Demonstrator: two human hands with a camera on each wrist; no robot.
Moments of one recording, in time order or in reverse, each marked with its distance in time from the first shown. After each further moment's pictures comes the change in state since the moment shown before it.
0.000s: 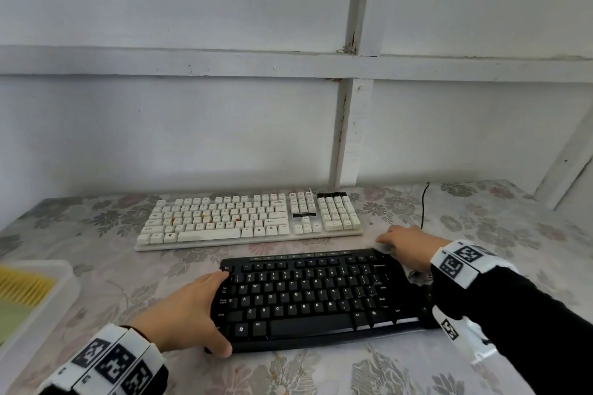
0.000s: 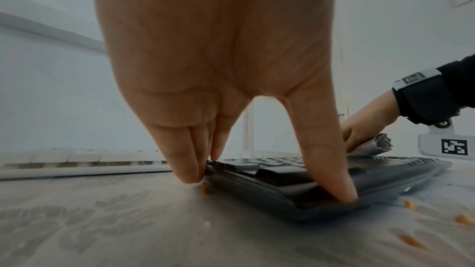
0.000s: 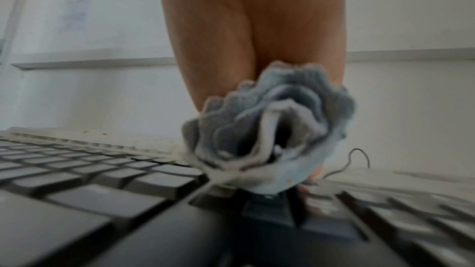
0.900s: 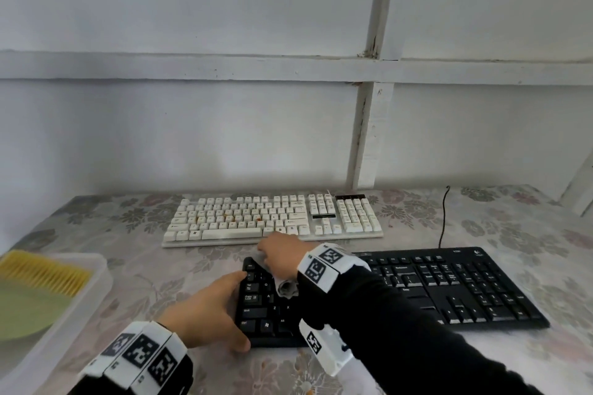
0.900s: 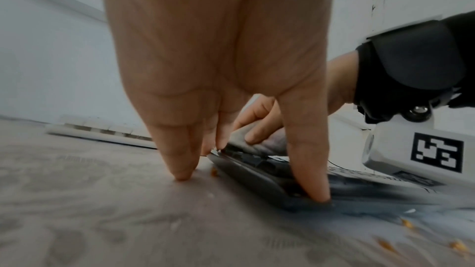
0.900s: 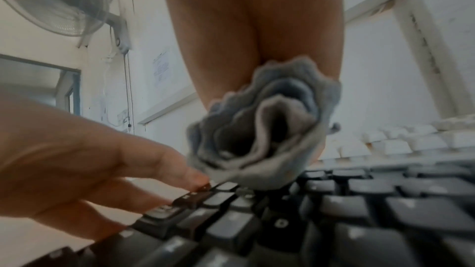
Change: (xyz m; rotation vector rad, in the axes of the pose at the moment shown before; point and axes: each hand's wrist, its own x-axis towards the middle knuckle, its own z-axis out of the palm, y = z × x) left_hand -0.013 0.001 -0.003 -0.291 -0.041 -0.046; right_hand -0.010 -0.231 -0.030 0.037 -0.044 -0.396
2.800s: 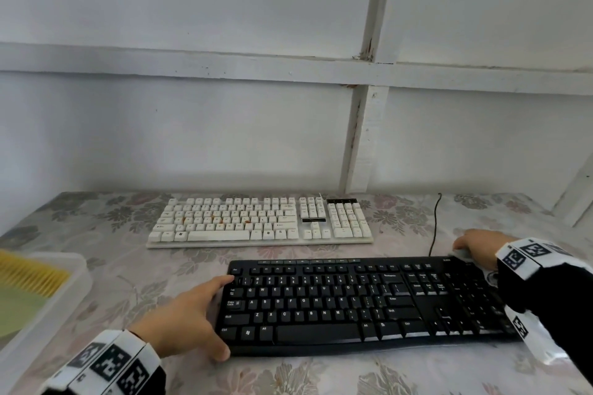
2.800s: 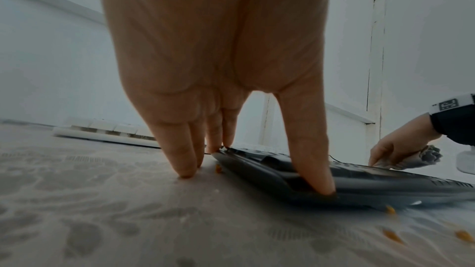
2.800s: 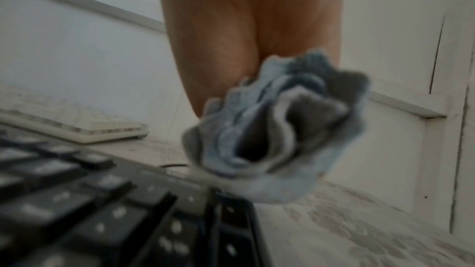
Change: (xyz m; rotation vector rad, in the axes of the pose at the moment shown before) left_hand 0.011 -0.016 0.000 0.016 -0.016 -0.060; right_hand -0.113 0.306 -0.001 -0.268 -0.089 0.560
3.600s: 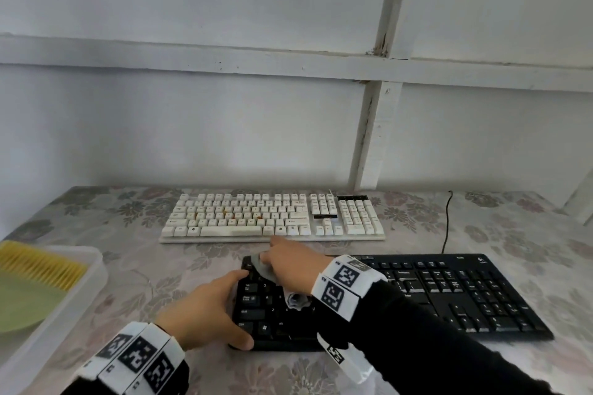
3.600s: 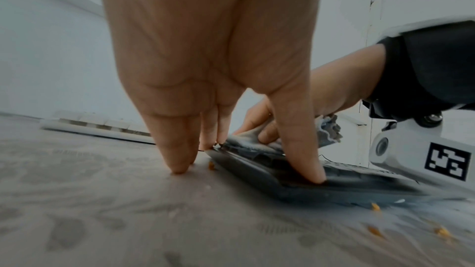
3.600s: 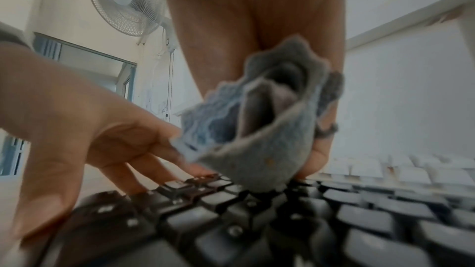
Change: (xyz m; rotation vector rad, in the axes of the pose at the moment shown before) left_hand 0.000 0.002 0.000 0.019 0.061 0.026; right_hand -0.072 -0.296 -0.070 0.188 0.190 -0.665
